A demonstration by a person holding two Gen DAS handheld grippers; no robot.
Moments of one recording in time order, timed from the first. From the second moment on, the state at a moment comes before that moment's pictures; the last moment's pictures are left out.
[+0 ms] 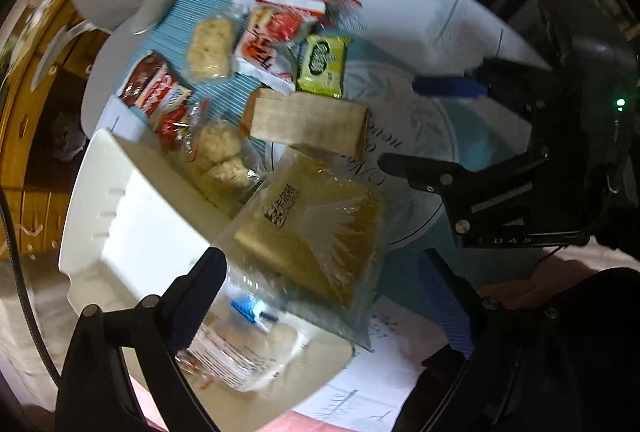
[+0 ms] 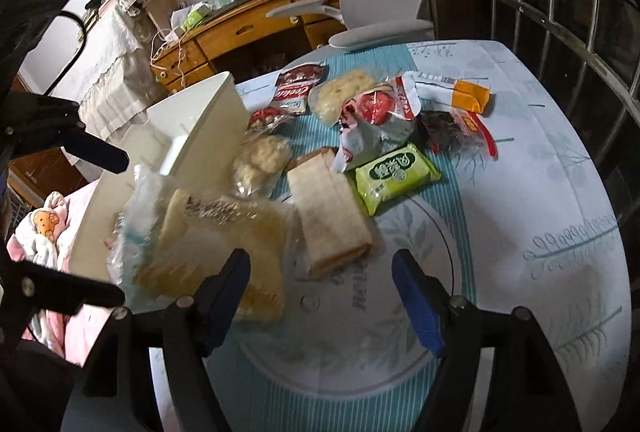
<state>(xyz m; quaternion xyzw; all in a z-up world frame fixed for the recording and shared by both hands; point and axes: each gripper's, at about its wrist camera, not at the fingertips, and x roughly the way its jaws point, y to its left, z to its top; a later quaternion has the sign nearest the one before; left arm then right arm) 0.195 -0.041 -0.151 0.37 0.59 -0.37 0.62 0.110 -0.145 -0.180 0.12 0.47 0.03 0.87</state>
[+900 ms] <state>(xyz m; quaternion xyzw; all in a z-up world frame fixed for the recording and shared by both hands) 0.216 -0.082 -0.250 0.48 0.64 -0.36 0.48 0.132 -0.127 -0.239 0.01 0.44 0.05 0.90</state>
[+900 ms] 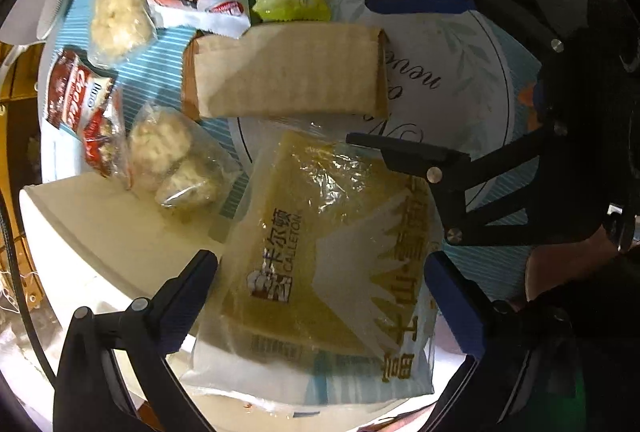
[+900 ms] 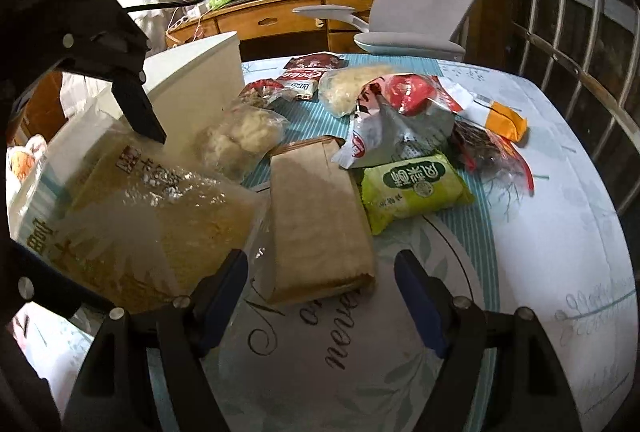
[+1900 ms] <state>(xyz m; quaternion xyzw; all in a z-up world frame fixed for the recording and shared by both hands) 0.229 -0.082 -0.291 0.38 0.73 -0.31 0.48 0.140 -0.121 -0.249 -0.03 0.45 0.05 0.89</state>
